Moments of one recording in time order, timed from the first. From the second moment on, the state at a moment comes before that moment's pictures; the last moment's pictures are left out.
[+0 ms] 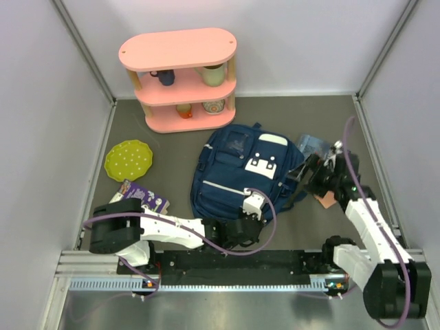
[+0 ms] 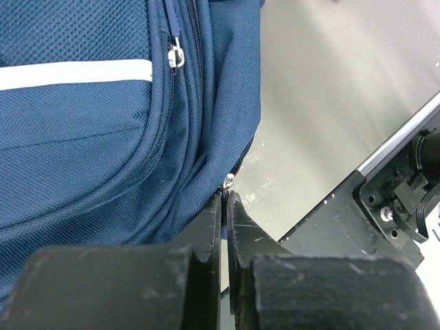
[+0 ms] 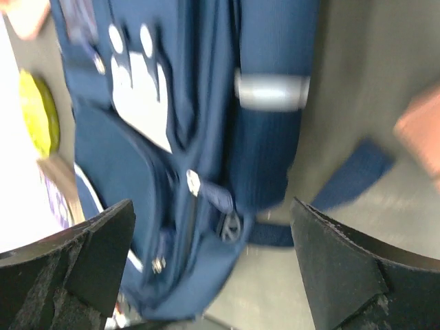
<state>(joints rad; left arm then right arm) -1.44 1.54 0.74 0.20 -0.51 -0.72 -0.02 0.95 0.61 -0.35 -0.41 0.65</state>
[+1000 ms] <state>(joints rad) -1.43 1.54 0.77 0.22 -0.44 -0.65 0.20 0.78 0.29 -0.22 -0.49 0.95</state>
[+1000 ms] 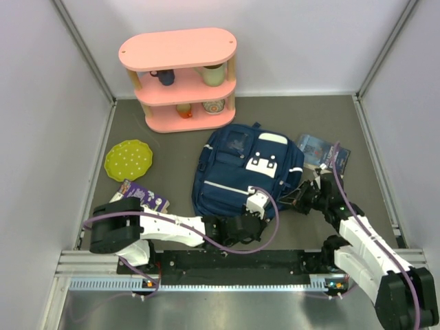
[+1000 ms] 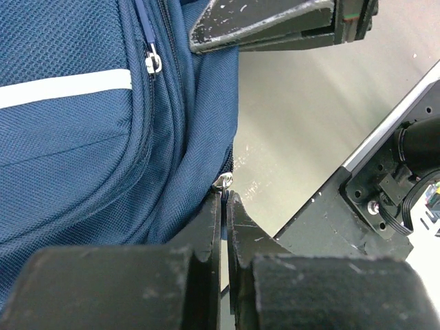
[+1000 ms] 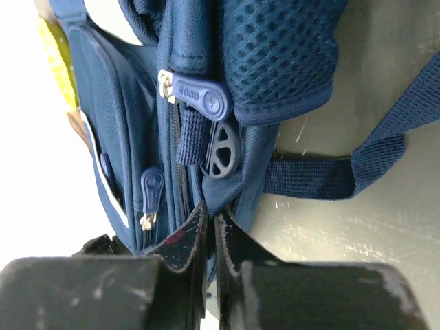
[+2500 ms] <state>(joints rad) -1.43 1.46 0.78 -0.12 -0.58 -0.86 0.08 0.56 0.46 -0.50 -0.38 0.78</state>
